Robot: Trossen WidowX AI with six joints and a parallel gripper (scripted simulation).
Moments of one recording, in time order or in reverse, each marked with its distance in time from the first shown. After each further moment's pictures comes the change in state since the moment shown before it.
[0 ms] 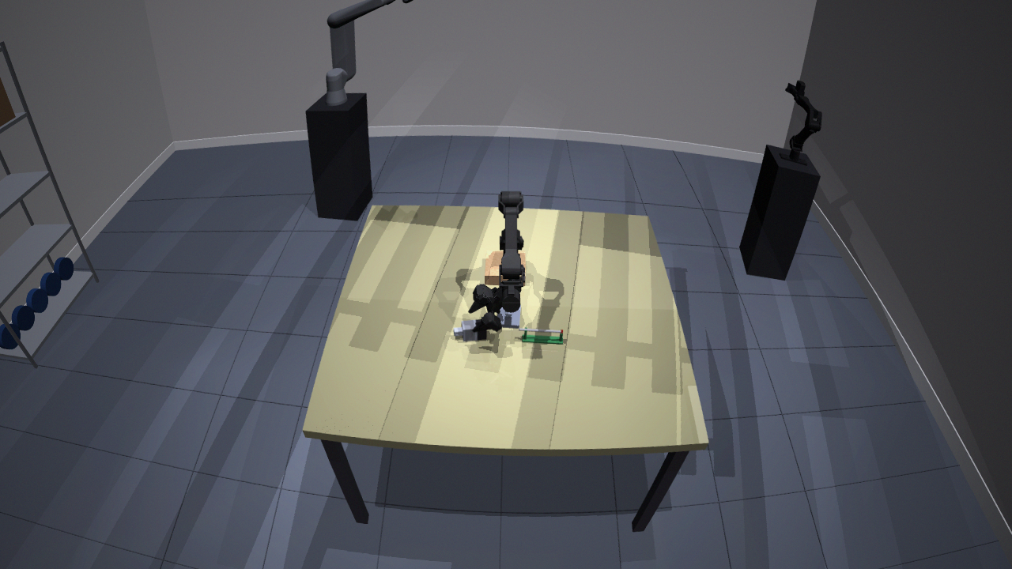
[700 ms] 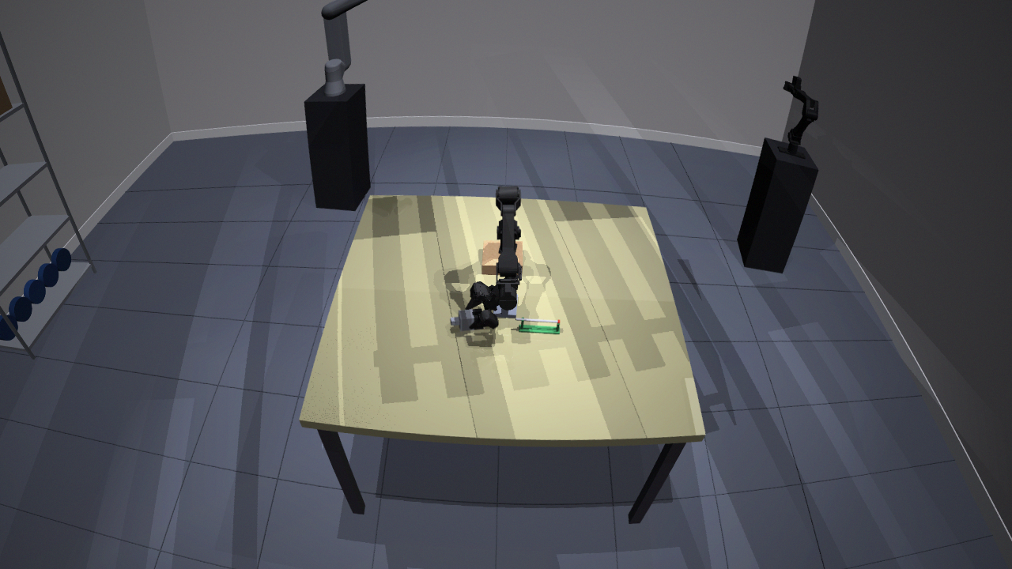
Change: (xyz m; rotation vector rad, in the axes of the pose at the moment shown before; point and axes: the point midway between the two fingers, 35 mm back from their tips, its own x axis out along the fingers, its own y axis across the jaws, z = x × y) arm 0.024 -0.001 -0.025 0.002 0.000 -0.002
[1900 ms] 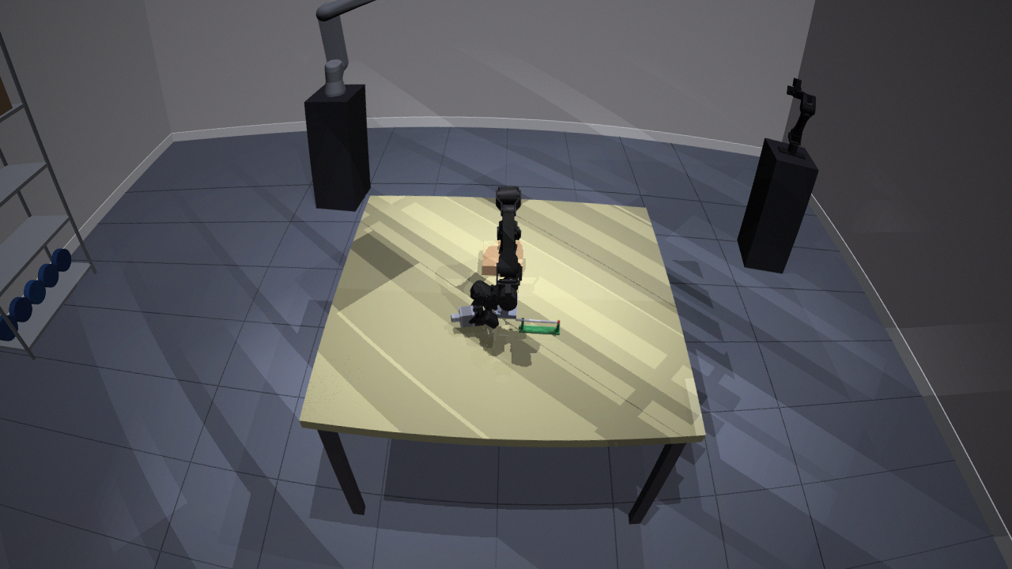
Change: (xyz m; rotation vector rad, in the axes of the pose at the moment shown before) arm -0.004 -0.003 0.002 -0.031 0.019 -0.024
